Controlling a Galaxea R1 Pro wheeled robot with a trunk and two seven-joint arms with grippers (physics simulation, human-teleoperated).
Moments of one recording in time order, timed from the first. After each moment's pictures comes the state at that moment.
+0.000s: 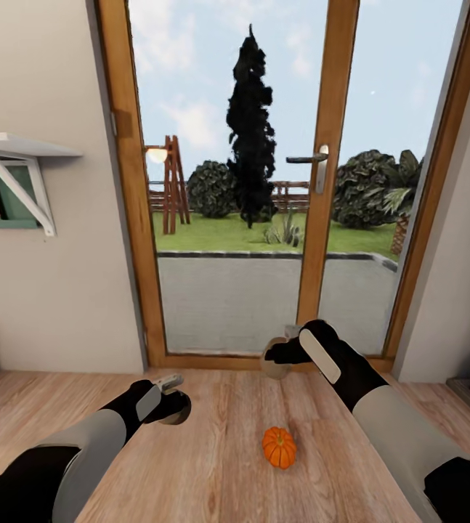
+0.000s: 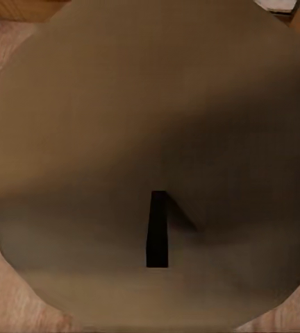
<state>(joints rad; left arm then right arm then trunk) -0.90 -0.05 0.01 -0.13 0.35 0.46 0.12 -0.89 -0.05 0.45 -0.87 -0.71 0.99 -0.29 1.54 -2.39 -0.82</state>
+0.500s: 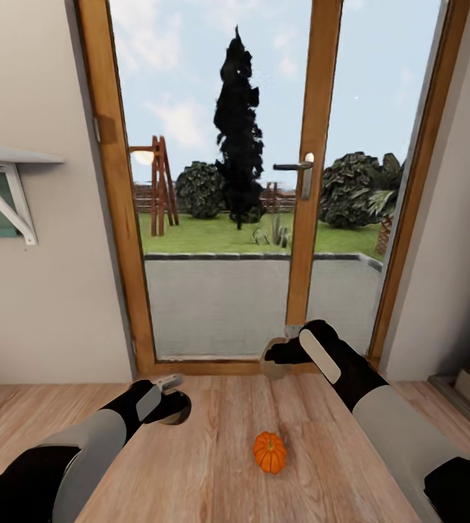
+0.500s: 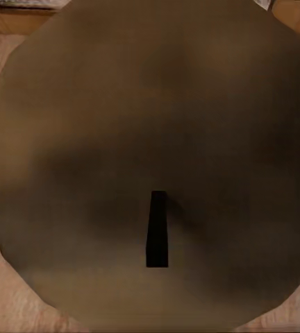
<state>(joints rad) -0.90 -0.05 0.01 -0.13 0.35 0.46 0.12 -0.89 -0.05 0.45 -0.87 -0.71 0.99 -0.28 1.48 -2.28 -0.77</state>
